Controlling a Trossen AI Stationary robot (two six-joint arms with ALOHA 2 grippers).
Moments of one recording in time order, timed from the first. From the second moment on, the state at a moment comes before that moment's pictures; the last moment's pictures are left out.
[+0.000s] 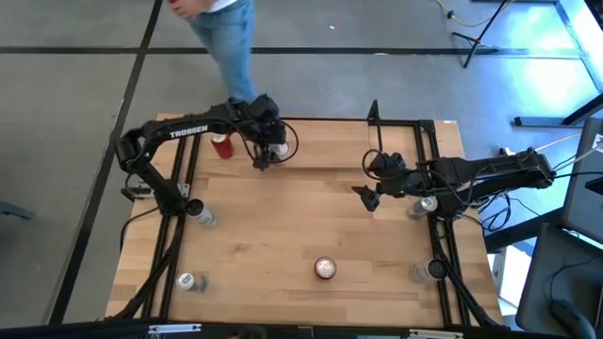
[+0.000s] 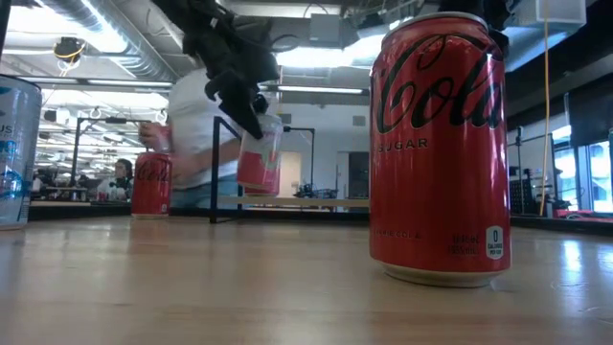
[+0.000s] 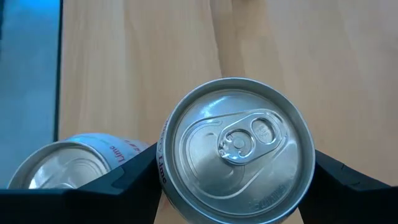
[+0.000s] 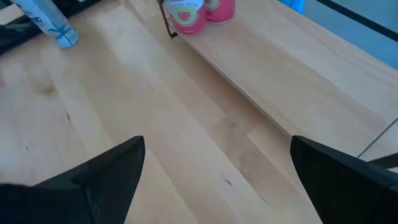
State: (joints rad) left arm 0.56 1.60 1.26 -0.67 0.24 0.62; right arm 0.16 1.12 1.05 -0.78 0.45 0.67
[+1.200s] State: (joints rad) left arm 0.57 1.60 1.24 -0.67 0.11 0.61; right arm 0.16 1.16 1.05 -0.76 0.40 0.66
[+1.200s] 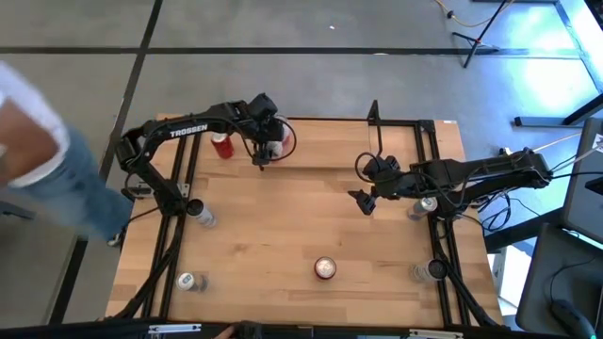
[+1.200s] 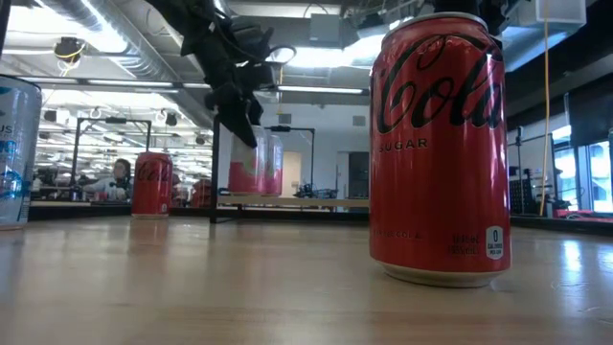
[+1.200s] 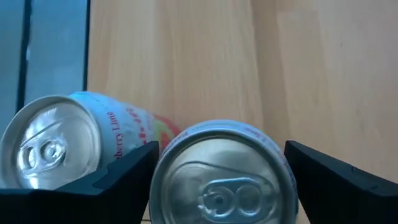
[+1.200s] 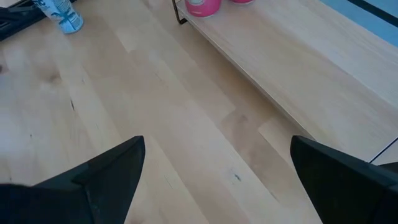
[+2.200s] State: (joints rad) left arm 0.67 1.48 1.55 -1.09 -0.04 0.17; right arm -0.12 1.16 1.05 -0.62 0.28 0.51
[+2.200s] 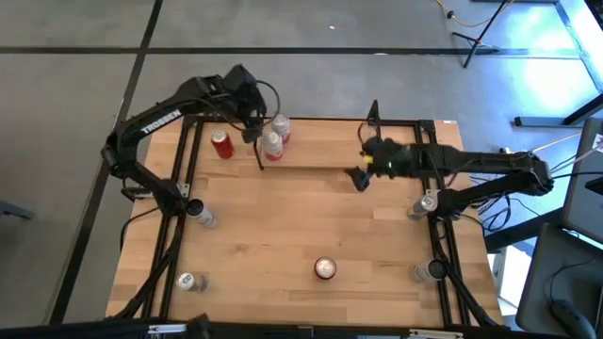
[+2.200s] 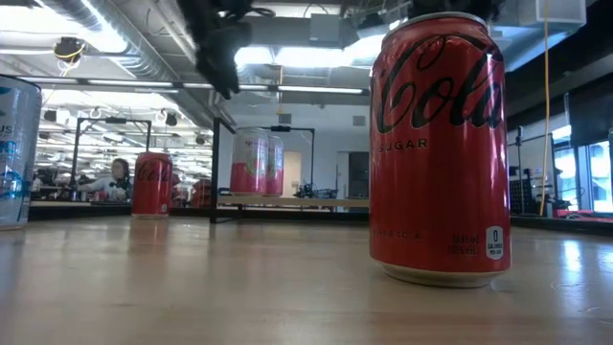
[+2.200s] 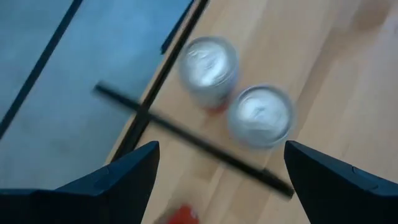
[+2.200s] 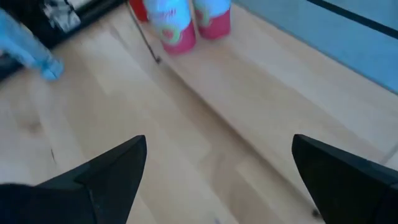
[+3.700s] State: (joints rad) left arm 0.95 1.48 1.11 -1.05 -0.12 -0.31; right arm -0.39 1.16 1.05 -0.63 0.01 0.27
